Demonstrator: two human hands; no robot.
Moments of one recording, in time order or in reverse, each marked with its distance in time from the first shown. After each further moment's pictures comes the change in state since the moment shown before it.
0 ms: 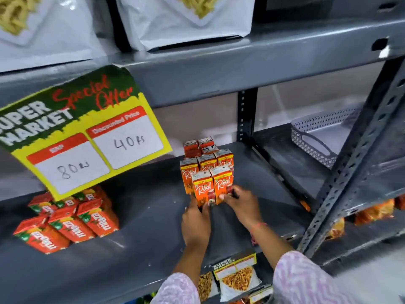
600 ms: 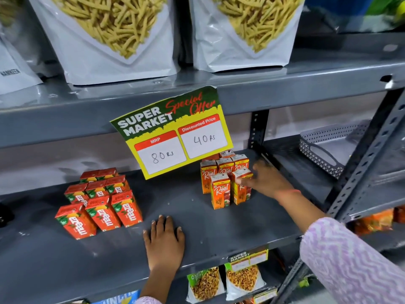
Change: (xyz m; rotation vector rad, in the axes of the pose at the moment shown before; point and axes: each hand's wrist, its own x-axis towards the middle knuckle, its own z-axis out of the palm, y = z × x) left_hand -0.018 -0.094 -0.086 0.536 -0.030 -0.007; right_hand 0.017 -0.076 -0.059 -0.432 -0.165 -0.006
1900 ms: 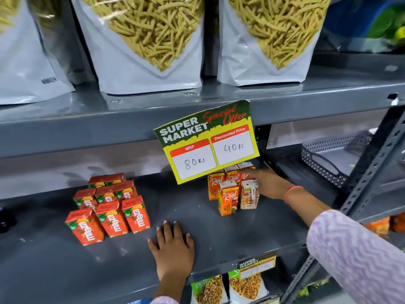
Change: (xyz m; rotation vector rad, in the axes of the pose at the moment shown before) left_hand -0.002 -0.001 -0.005 0.036 -0.077 -0.020; right_hand 0.002 -0.026 -0.010 -0.095 -0.234 -0.203
